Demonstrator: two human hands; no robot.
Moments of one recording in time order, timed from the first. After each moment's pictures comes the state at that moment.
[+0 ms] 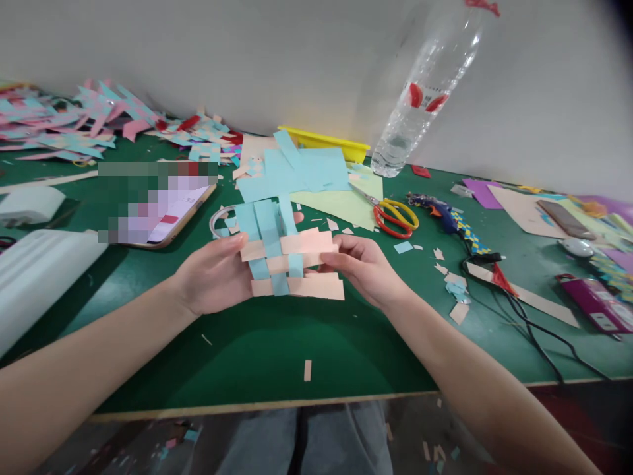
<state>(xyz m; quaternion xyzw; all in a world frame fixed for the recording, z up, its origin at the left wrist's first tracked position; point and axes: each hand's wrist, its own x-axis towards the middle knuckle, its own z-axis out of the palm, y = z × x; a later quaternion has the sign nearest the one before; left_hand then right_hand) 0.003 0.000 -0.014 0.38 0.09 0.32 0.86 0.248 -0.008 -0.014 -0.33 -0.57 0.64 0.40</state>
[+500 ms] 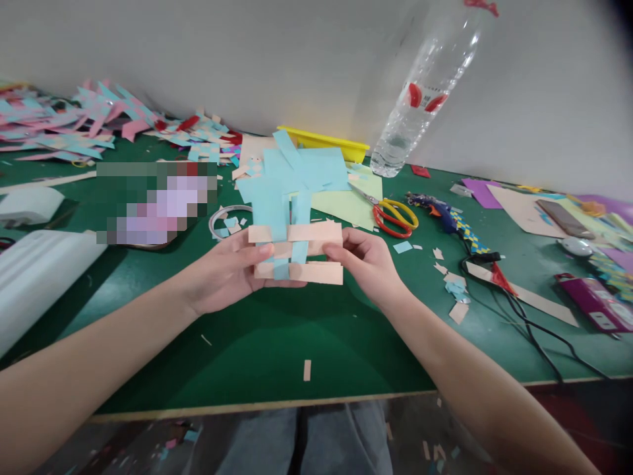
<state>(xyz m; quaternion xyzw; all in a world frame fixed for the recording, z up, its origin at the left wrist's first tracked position) 0.011 -0.003 -0.009 0.44 0.26 0.36 0.78 0.249 -0.011 -0.007 -0.41 -0.62 0.50 0.44</state>
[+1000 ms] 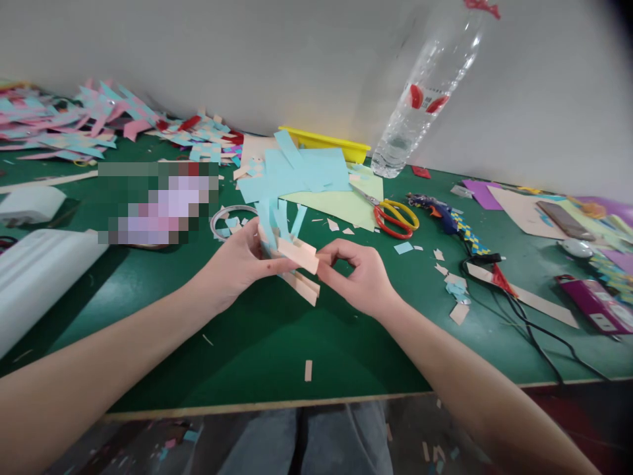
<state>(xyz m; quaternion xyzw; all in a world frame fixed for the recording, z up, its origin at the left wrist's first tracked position) 0.027 0.002 -0.015 0.52 0.44 0.42 0.59 0.238 -0.023 -0.005 -0.42 -0.74 0.34 0.41</state>
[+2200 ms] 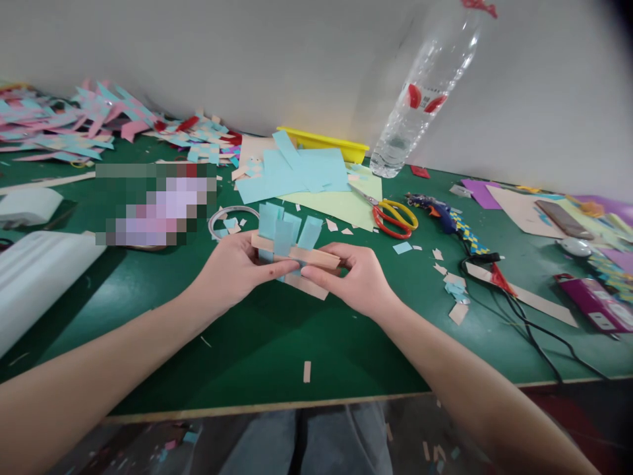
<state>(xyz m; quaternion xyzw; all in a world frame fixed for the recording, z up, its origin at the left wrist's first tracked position) 0.025 -0.004 -0.017 0.60 0.45 0.41 0.52 0.237 -0.023 -0.007 -0.46 -0.69 0.40 0.38</state>
